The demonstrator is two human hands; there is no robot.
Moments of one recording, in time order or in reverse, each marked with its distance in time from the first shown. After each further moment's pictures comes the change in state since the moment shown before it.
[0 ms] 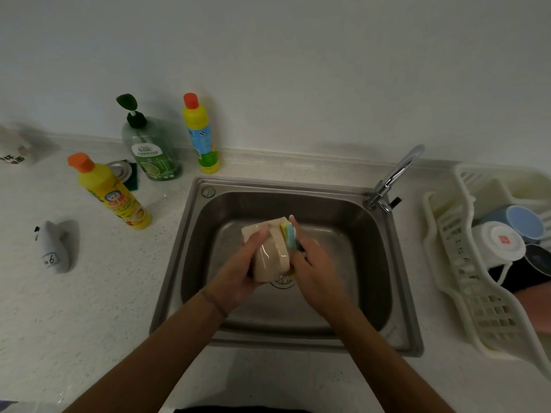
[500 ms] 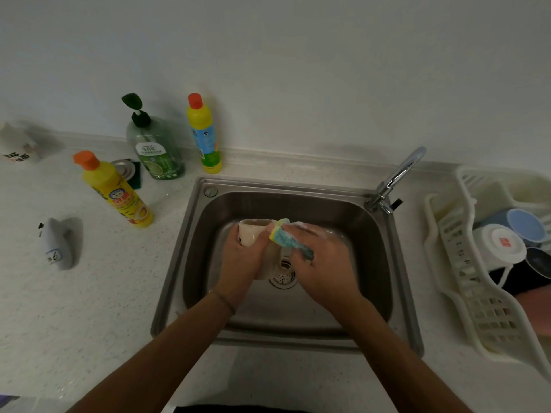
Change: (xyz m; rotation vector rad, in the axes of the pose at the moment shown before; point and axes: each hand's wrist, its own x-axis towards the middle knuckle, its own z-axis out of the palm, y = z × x) left_hand 0.015 -0.009 0.000 0.364 0.415 0.423; right_hand -0.004 -0.021 -0.018 -0.448 0.128 -0.286
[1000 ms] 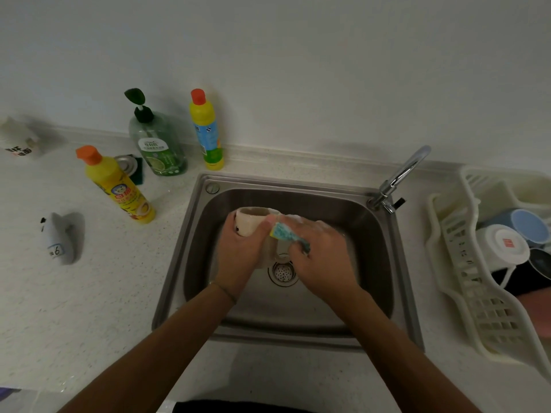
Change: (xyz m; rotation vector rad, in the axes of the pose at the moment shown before) left_hand 0.004 0.007 -0.003 0.024 0.058 0.103; right_hand 0.012 -0.008 -0.001 -0.052 0.035 -0.098
